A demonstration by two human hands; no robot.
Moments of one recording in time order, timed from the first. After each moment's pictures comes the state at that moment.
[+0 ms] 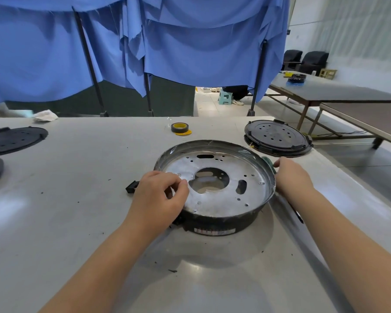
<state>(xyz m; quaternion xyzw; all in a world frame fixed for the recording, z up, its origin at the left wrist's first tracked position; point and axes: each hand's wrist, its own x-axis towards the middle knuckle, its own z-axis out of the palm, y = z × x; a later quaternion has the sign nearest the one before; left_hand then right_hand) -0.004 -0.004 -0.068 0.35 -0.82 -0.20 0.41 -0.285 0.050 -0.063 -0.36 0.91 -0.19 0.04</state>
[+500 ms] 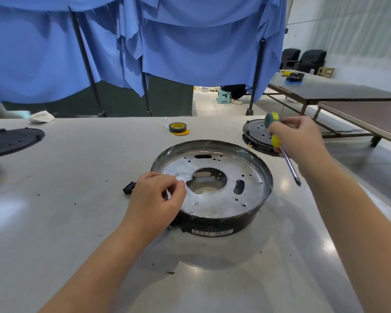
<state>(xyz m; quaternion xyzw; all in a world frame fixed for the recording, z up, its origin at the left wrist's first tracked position) -0.003 -0.004 -0.069 0.34 -0.82 -0.20 0.41 -0.268 0.056 0.009 -0.32 0.75 -0.57 0.12</state>
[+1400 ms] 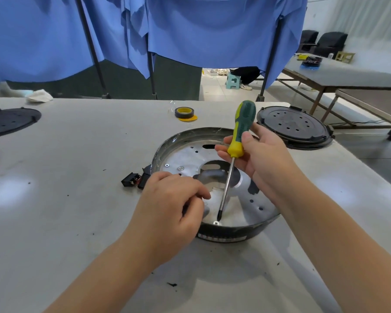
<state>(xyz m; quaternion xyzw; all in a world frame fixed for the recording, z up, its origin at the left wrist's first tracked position) -0.009 0.012 -0.068 0.28 -0.88 -0.15 0.37 -0.190 0.022 -0.024 -0.30 0.52 -0.68 0.42</state>
